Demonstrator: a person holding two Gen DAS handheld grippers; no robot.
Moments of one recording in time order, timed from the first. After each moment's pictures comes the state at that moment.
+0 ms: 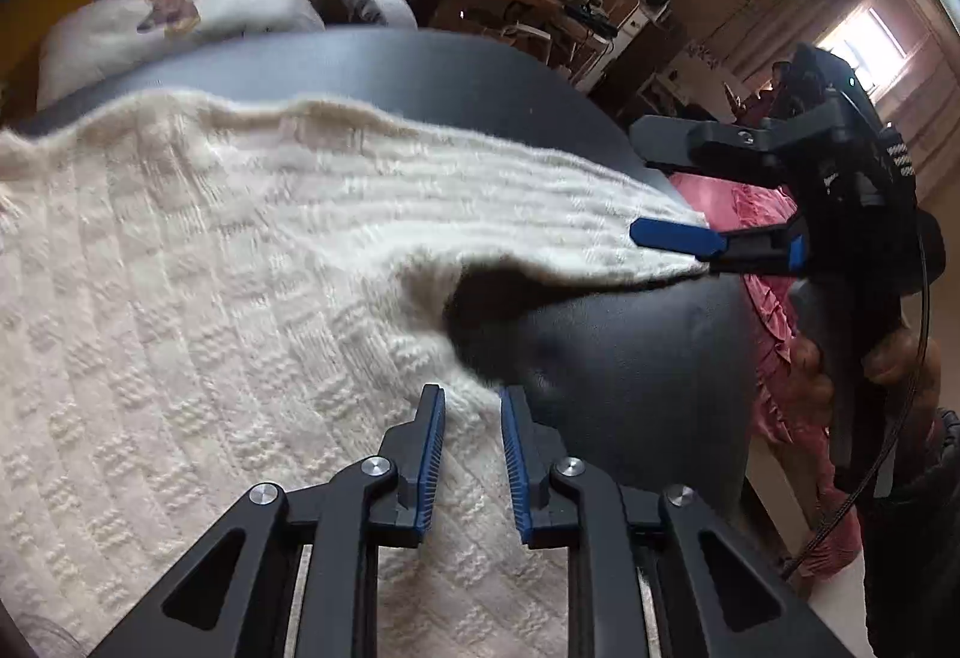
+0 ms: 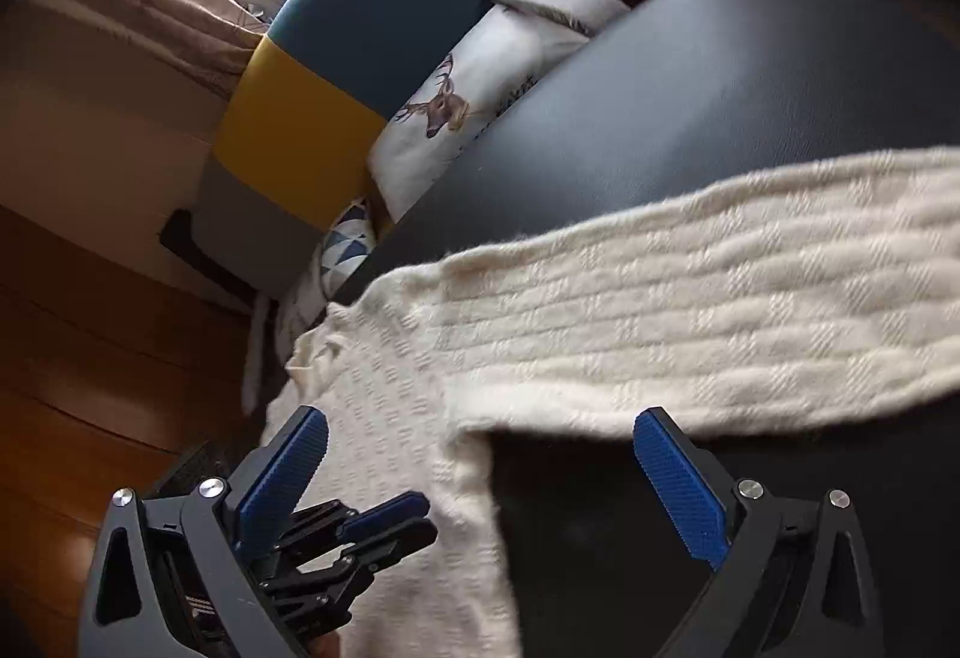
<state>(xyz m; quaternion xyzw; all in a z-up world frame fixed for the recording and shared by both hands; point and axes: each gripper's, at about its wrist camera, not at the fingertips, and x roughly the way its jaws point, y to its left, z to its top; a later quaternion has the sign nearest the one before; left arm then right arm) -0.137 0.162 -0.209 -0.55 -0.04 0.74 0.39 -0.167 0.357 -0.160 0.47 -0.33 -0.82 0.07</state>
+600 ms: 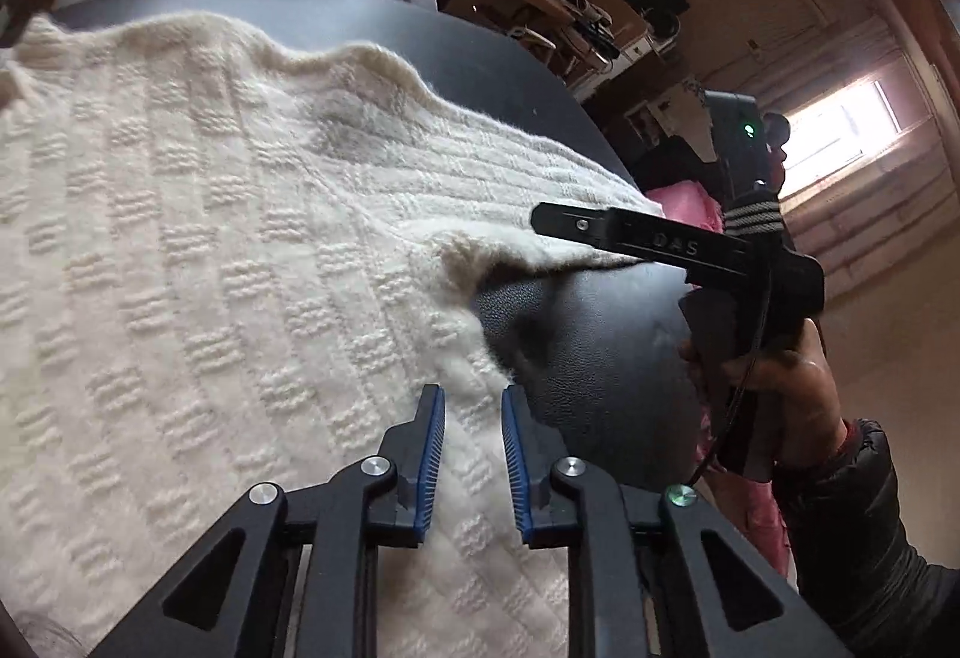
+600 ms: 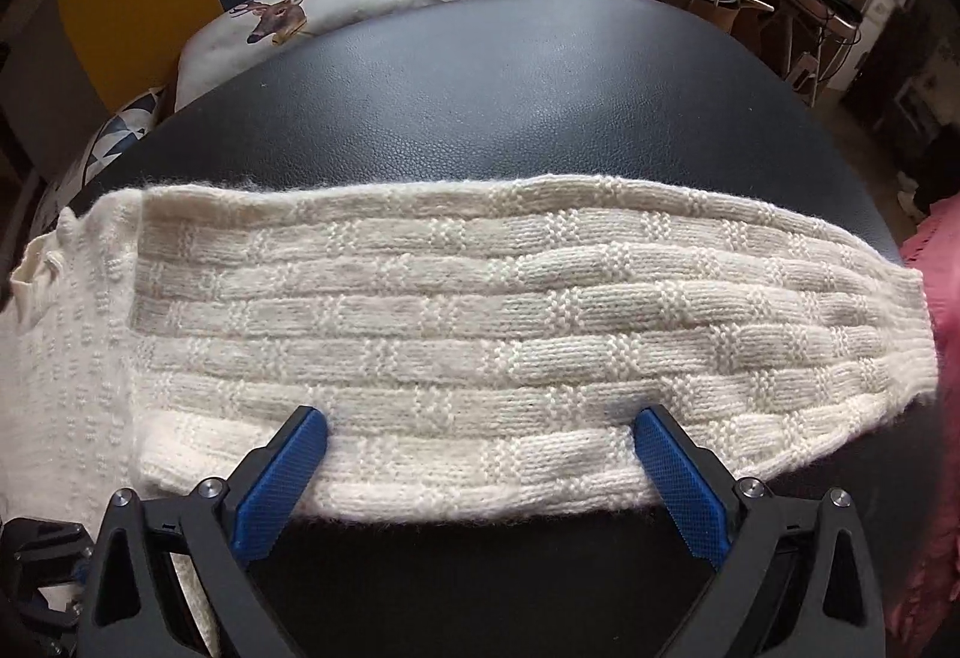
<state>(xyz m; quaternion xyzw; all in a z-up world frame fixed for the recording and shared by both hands) -0.142 0.117 -0.211 -0.54 -0.13 0.73 0.39 -0.206 0.357 -0.211 0.55 -0.10 -0.83 -0.08</state>
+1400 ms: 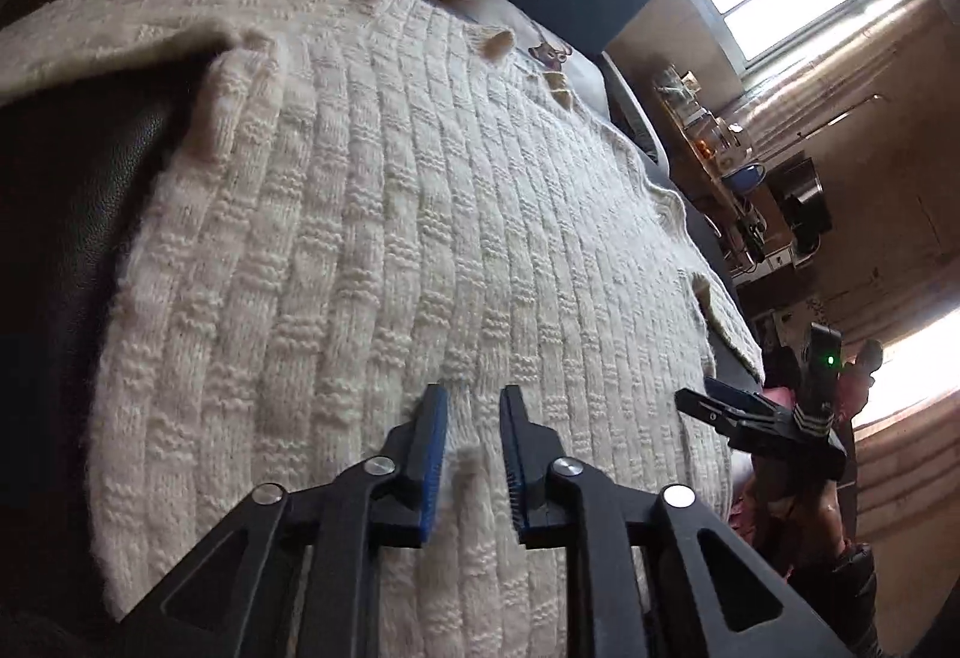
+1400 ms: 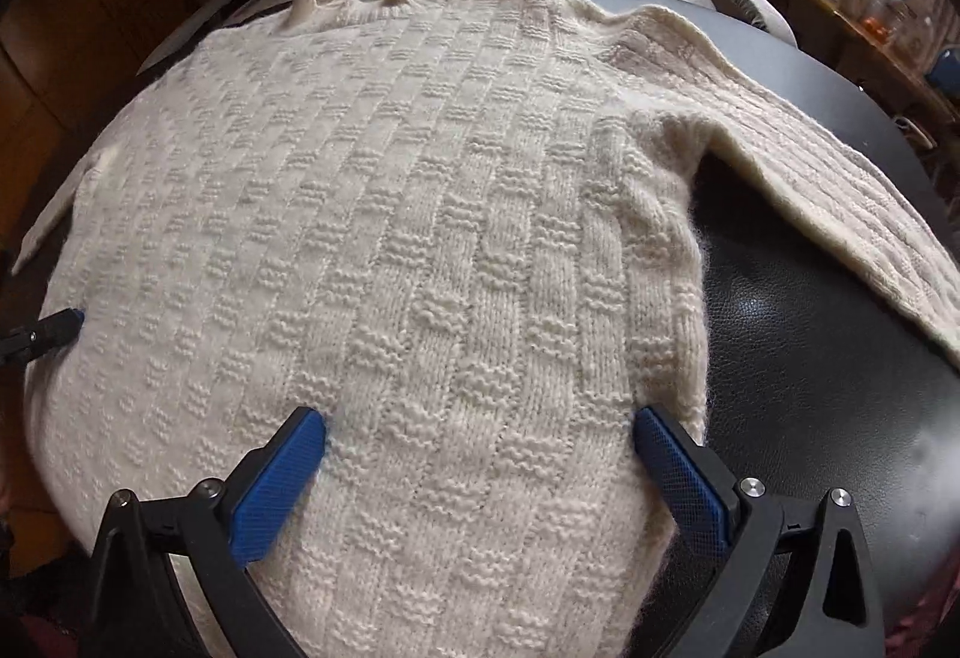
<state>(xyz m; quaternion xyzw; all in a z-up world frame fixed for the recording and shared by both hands) -0.013 -0.153 -0.206 -0.48 -0.26 0.82 0.14 -0.078 0.177 -0.230 0.55 0.02 -0.83 0.11</state>
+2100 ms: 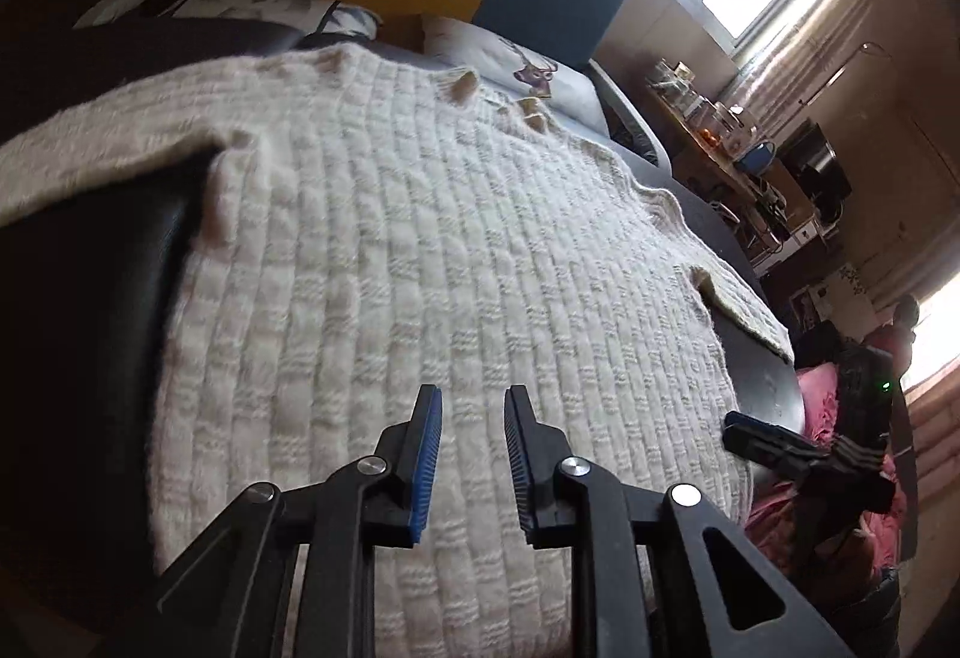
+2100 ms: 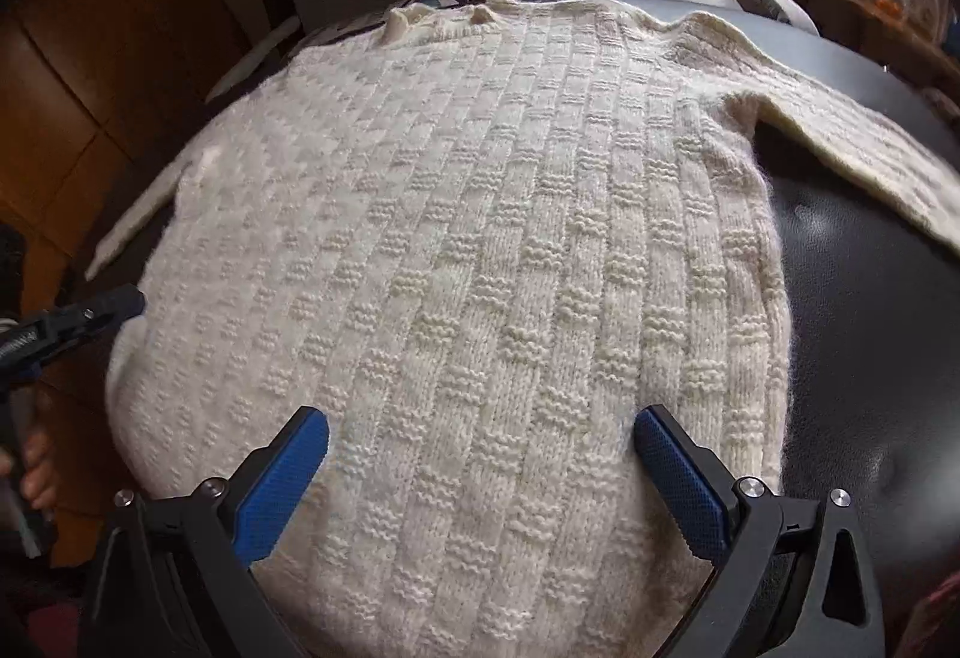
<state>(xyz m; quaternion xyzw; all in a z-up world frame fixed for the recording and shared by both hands) -0.023 -0.130 -0.159 -0.47 -0.18 0.86 0.12 -0.019 0.179 -0.213 0.51 -0.09 -0.84 0.18</state>
